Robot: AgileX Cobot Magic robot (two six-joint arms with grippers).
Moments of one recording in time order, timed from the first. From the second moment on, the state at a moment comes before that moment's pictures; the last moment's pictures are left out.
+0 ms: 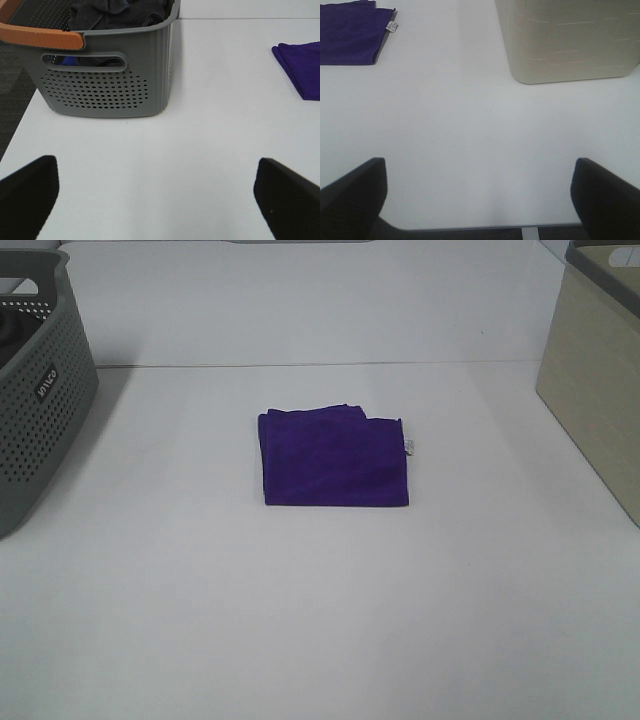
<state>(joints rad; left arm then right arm) 0.07 -0.01 -0.50 -0.01 1.04 0.02 0.03 0.00 -0.46 0.00 1.10 0.03</state>
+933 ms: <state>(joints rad) 0.07 -0.01 -0.50 -0.01 1.04 0.02 0.03 0.00 -0.46 0.00 1.10 0.03</state>
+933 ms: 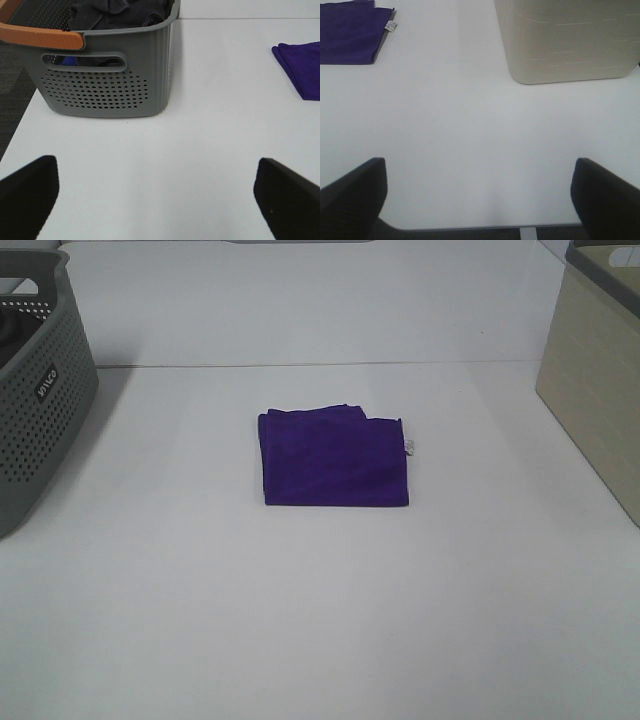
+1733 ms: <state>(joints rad) 0.07 -0.01 -0.50 -0.01 1.04 0.02 0.03 0.00 -0.46 0.00 1.10 0.03</state>
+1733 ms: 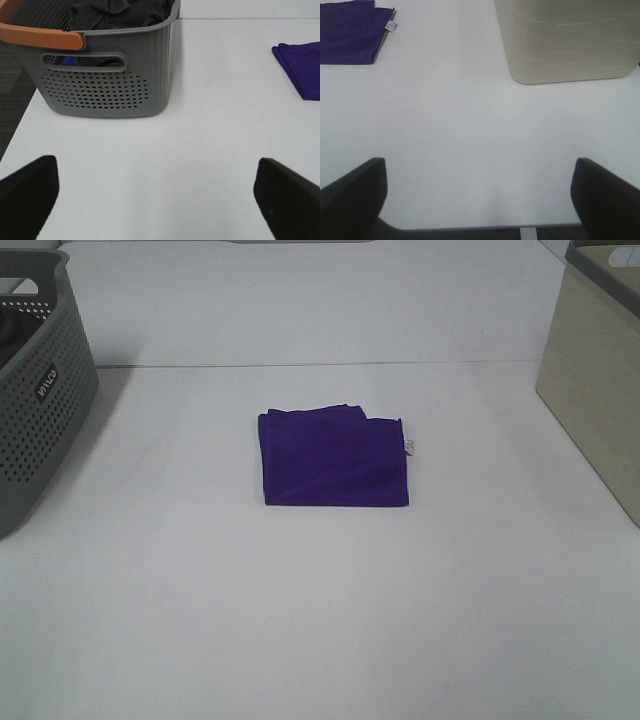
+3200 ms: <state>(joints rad) 0.07 -0.01 -0.50 -0.01 1.04 0.02 0.03 1.09 -1.18 0.25 1.14 -0.01</state>
